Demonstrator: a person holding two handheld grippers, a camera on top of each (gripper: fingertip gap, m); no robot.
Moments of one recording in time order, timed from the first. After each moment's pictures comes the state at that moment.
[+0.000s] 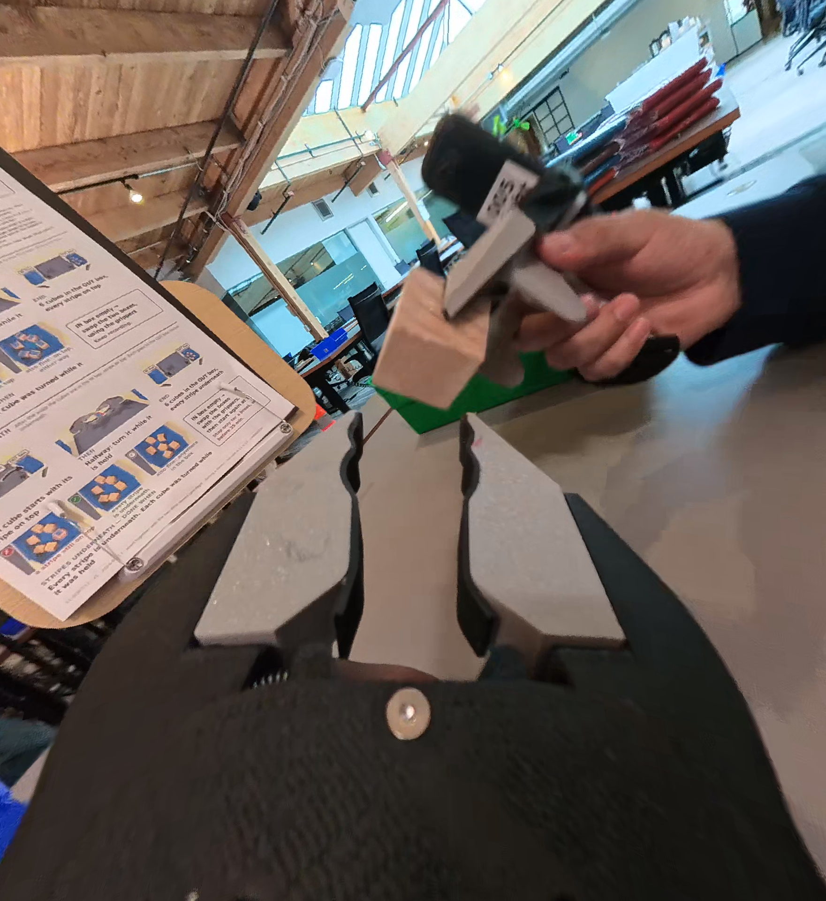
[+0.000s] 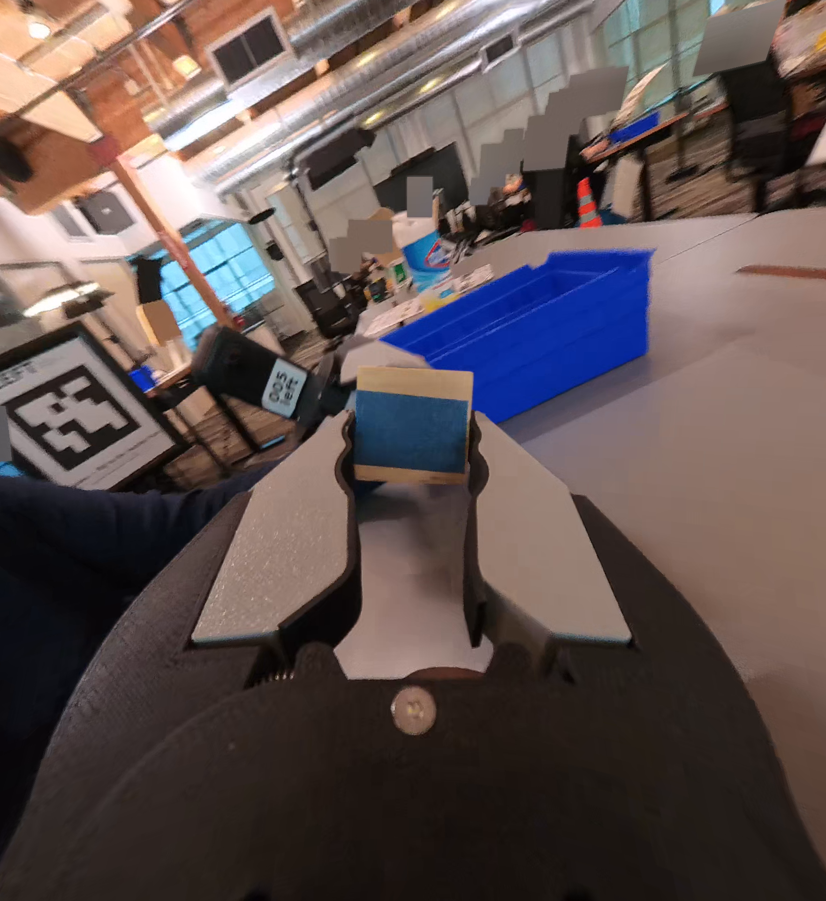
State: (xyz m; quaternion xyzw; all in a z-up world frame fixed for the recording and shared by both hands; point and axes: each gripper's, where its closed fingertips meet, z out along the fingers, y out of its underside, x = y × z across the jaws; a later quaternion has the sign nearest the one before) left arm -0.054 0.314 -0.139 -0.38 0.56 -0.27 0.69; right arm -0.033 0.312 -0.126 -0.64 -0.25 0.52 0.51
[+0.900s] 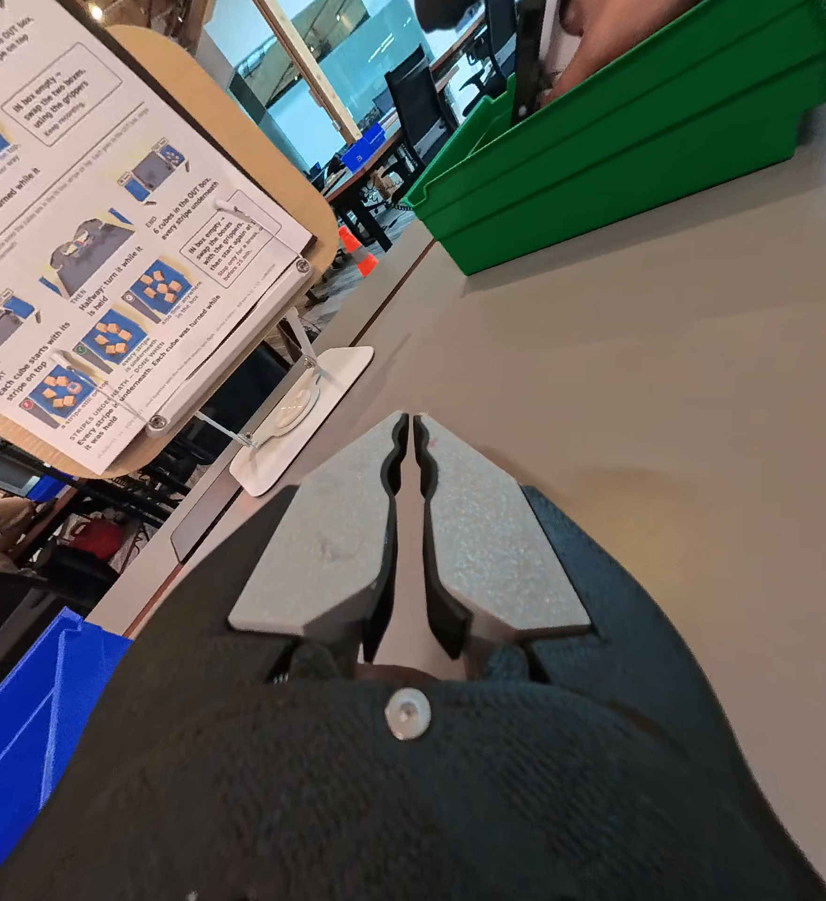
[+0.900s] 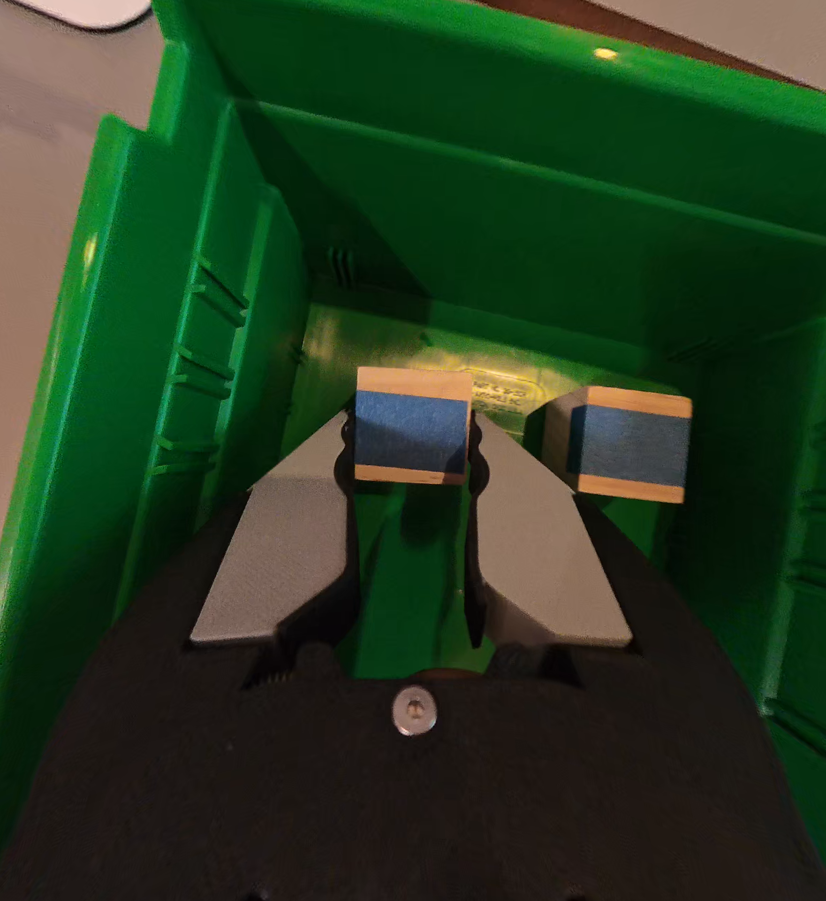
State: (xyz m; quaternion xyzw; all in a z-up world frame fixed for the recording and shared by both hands) left arm -0.052 0.372 -0.190 -0.51 0.56 -0.13 0.63; right arm 0.286 0.434 -0.264 -0.96 -0.02 -0.02 0.29
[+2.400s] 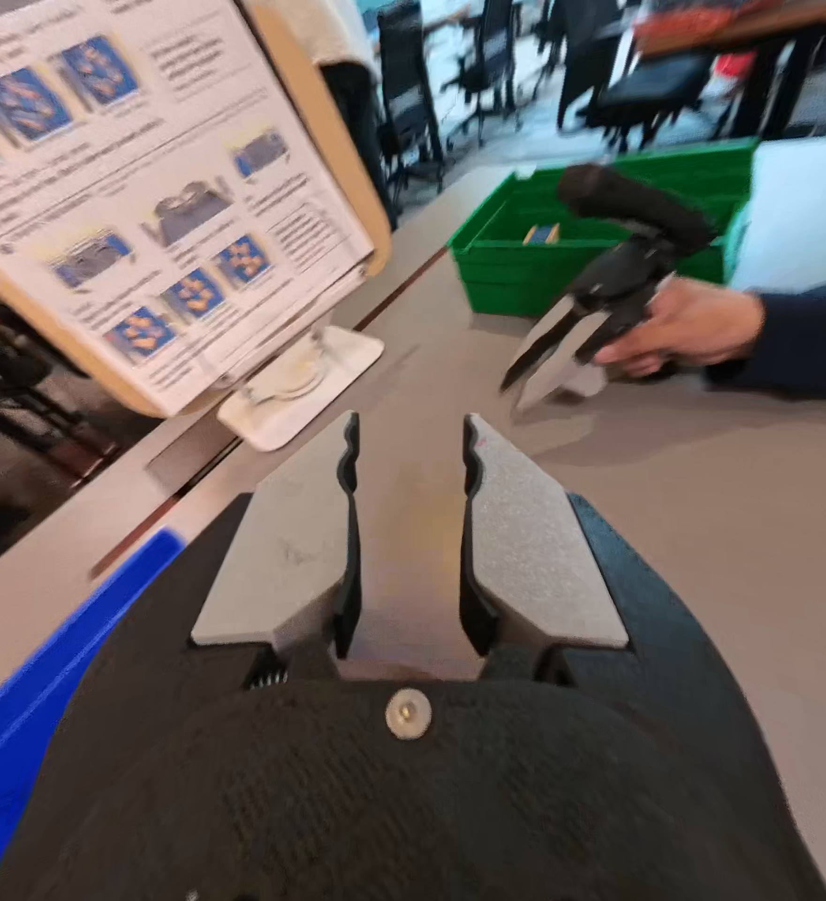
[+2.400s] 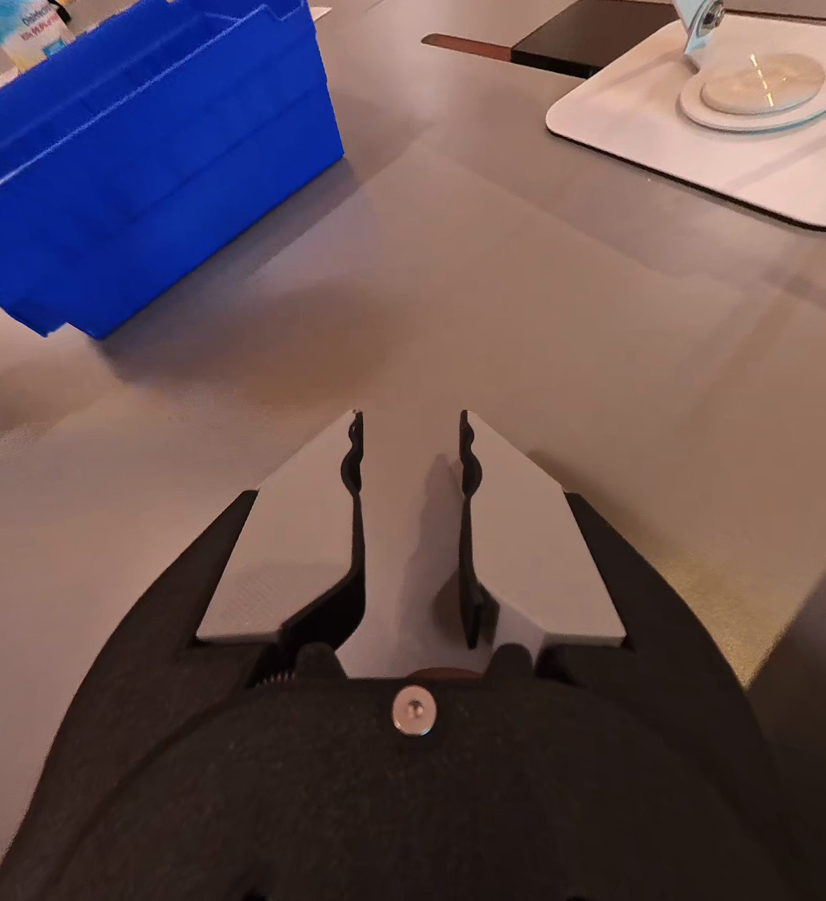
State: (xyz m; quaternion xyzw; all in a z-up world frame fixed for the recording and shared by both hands) left arm -0.118 0.378 -0.079 -0.62 0.51 -0.24 0.54; right arm 0.034 0.395 -0.238 -0.84 -0.20 0.24 0.44
